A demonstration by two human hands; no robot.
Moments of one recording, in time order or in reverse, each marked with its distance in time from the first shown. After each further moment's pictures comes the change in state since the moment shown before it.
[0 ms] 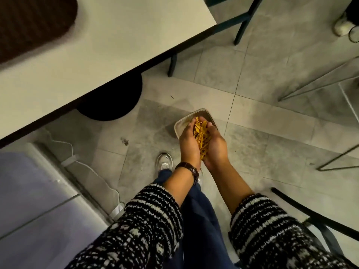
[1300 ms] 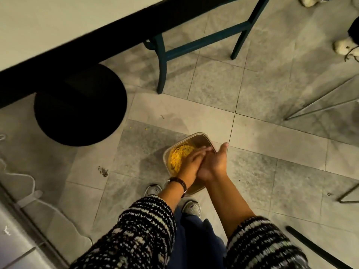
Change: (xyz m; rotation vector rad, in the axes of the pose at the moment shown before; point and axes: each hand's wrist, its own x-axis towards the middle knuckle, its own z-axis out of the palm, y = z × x) left_hand 0.202 -0.095 -0.023 0.639 -0.247 0.081; right_hand 0.176 0.033 -0.052 0.285 0.192 0.189
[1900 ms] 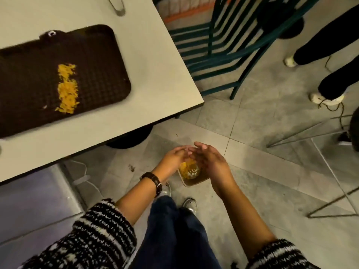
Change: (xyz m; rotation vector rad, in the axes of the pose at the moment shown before) left_hand -0.277 0.235 -0.043 0.071 -0.014 -0.011; right_hand -0.333 -0.060 0.076 -0.946 -0.390 -0.381
